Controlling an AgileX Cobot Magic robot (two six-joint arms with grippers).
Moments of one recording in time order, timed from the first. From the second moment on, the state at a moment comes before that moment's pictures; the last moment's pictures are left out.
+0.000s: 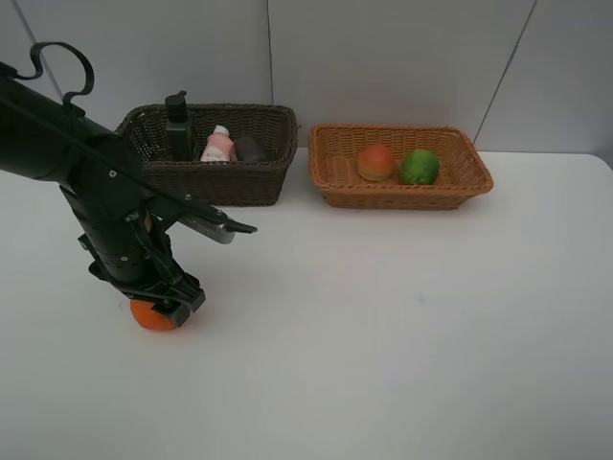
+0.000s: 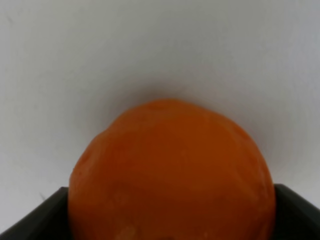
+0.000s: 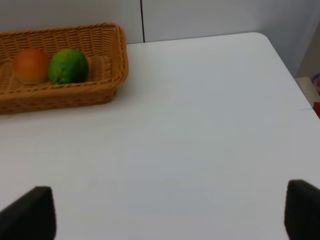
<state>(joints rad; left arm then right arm) -0.50 1.84 -0.83 0.15 0.53 -0.14 -0.05 0.00 -0.52 -0.13 1.06 0.12</state>
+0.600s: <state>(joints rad) -0.50 1.84 -0.83 0.15 0.53 -0.14 -0.05 0.00 -0.52 -0.13 1.06 0.12</state>
